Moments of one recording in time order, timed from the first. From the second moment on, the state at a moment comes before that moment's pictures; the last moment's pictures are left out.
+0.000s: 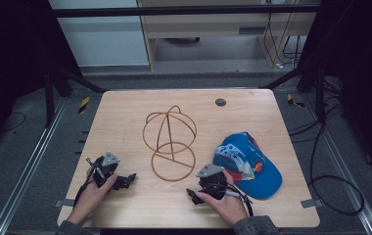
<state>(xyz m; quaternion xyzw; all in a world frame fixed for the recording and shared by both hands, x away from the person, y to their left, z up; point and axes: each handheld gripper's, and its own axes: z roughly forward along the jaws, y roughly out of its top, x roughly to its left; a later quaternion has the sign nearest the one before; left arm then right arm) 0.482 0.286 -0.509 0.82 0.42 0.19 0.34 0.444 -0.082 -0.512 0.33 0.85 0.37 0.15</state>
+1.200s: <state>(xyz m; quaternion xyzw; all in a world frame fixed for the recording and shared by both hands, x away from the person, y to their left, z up) 0.481 0.285 -0.509 0.82 0.42 0.19 0.34 0.452 -0.156 -0.396 0.33 0.86 0.33 0.22</state>
